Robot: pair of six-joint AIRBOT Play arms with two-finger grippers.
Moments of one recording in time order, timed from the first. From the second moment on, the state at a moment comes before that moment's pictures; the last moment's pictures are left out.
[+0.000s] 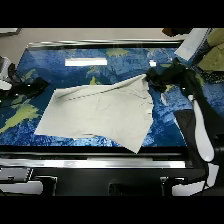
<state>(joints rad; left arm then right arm) 0.29 -1.55 1.37 0.96 -0.85 -1.51 0.00 -1.66 1.60 2.02 -0.95 -1.11</state>
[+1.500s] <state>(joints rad) 0.69 -1.32 1.02 1.01 -1.26 -1.49 0.12 -1.15 0.44 2.41 -0.89 -1.55</state>
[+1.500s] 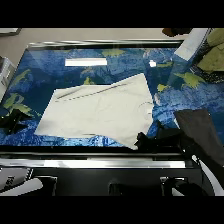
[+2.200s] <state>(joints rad) 0.72 -1.39 0.89 1.03 -1.17 -1.34 0.14 -0.97 0.53 2.37 -0.84 -1.43</state>
